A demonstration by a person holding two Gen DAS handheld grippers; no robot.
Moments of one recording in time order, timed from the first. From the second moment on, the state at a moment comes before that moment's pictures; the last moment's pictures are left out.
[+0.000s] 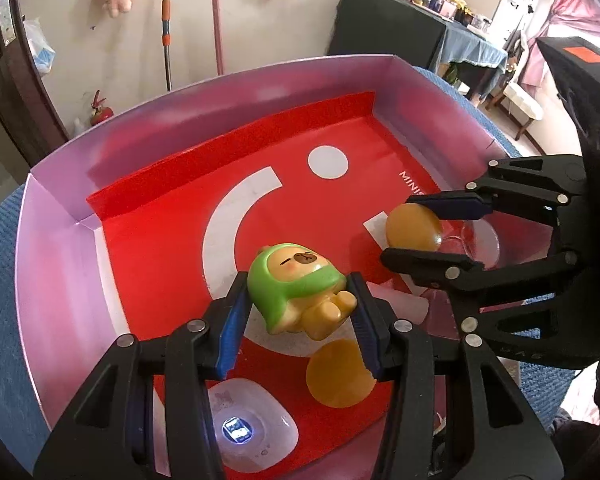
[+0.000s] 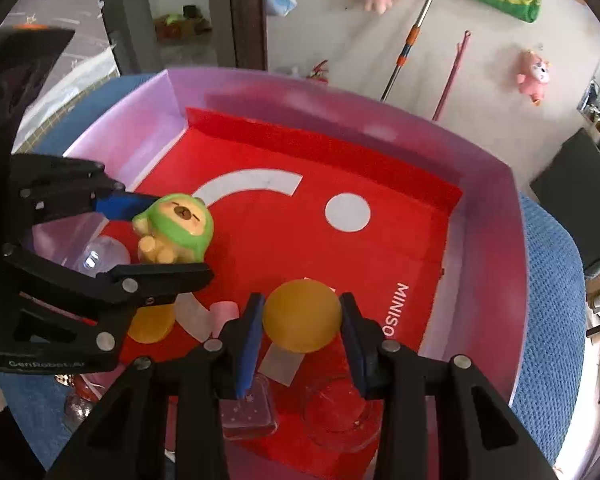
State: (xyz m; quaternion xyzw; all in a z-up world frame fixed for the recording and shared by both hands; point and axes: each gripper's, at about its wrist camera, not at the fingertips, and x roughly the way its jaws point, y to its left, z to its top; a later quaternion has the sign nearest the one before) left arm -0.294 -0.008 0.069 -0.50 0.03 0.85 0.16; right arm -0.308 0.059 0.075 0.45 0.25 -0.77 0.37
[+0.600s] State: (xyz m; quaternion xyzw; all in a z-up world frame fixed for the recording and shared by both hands) left arm -0.294 -0.008 0.058 -0.51 0.03 0.84 0.16; right arm -0.308 0.055 0.063 0.46 0.27 -0.76 0.36
